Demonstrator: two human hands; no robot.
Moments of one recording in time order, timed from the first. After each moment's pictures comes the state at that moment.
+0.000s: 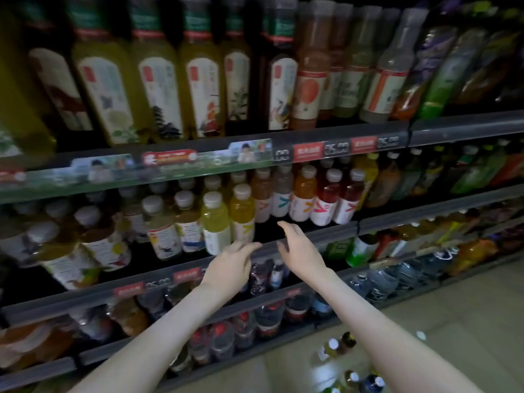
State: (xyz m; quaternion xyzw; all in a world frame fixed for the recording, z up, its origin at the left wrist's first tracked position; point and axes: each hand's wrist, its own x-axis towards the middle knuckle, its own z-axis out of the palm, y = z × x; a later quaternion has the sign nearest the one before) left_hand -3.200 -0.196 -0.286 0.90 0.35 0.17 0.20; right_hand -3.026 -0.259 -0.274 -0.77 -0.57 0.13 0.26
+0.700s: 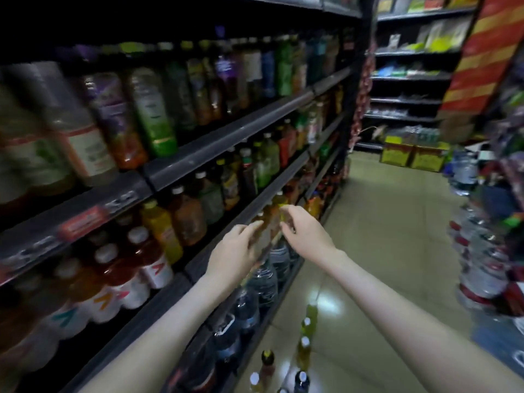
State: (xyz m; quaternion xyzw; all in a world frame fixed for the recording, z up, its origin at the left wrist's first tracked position) left_hand -2.823 -0.355 -0.206 0.96 0.06 0.19 0.21; right_hand -2.729 -0.507 -0.201 -0.88 -0.31 -0.03 0.36
